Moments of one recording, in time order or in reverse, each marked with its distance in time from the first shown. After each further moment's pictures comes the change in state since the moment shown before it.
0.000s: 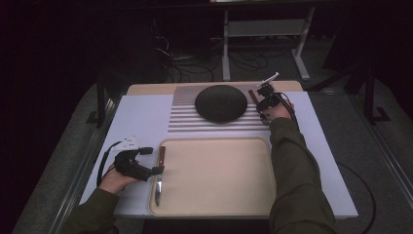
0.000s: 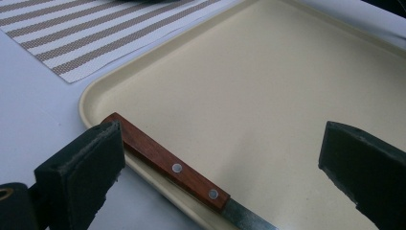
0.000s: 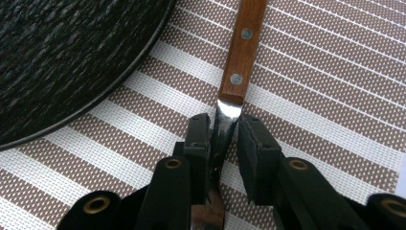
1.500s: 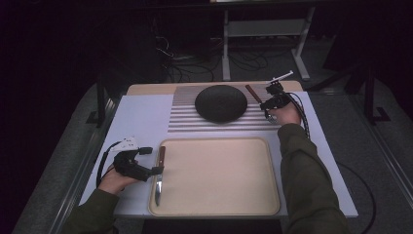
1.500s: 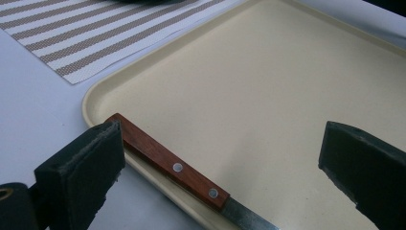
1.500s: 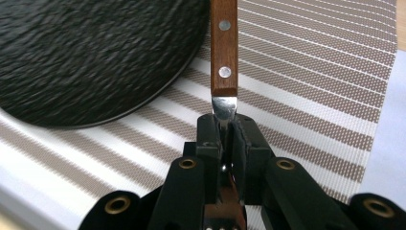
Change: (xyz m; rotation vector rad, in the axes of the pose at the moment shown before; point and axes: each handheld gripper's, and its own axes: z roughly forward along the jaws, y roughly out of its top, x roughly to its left) left arm -0.002 0.000 -0.002 -0.002 0.010 0.003; right arm 0.003 -0.021 -0.052 -0.131 0.088 0.052
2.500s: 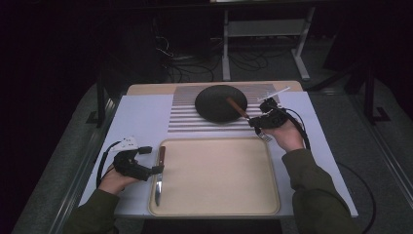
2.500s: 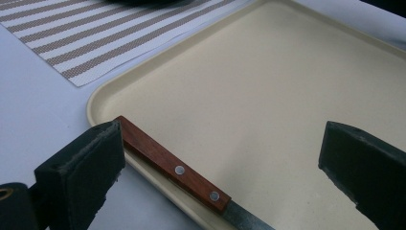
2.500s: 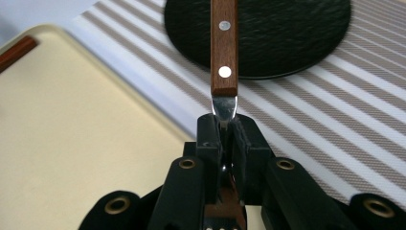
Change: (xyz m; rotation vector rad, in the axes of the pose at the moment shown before) left arm -0.002 0.002 -0.001 -0.005 0.018 -0.003; right arm 0.077 -0.048 -0.059 -0.068 0.181 -0.208
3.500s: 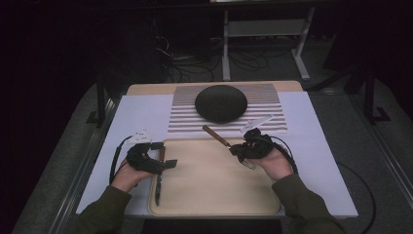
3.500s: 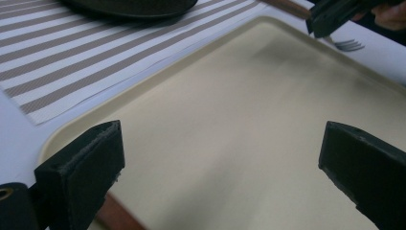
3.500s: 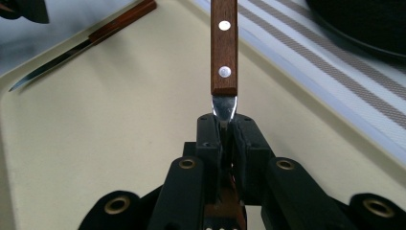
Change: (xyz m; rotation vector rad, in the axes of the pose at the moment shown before) left arm -0.020 0.031 0.030 -0.011 -0.016 -0.044; right arm 0.078 -0.042 0.011 -0.026 0.195 -0.125
